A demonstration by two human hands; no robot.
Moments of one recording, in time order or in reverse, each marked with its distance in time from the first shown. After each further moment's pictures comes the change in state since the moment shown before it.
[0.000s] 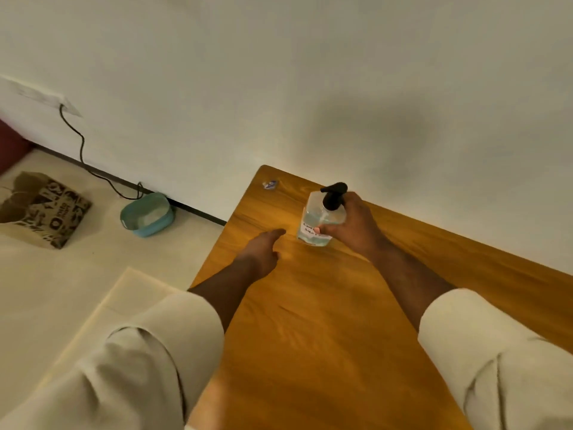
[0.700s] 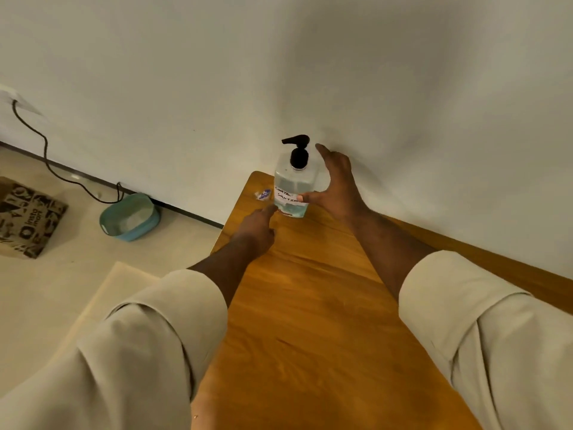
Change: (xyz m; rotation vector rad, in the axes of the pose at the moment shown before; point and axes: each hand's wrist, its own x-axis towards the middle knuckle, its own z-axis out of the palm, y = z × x) left_hand 0.113 -0.006 -0.041 0.058 0.064 0.012; right_hand 0.136 -0.009 0.032 -0.068 0.050 -0.044
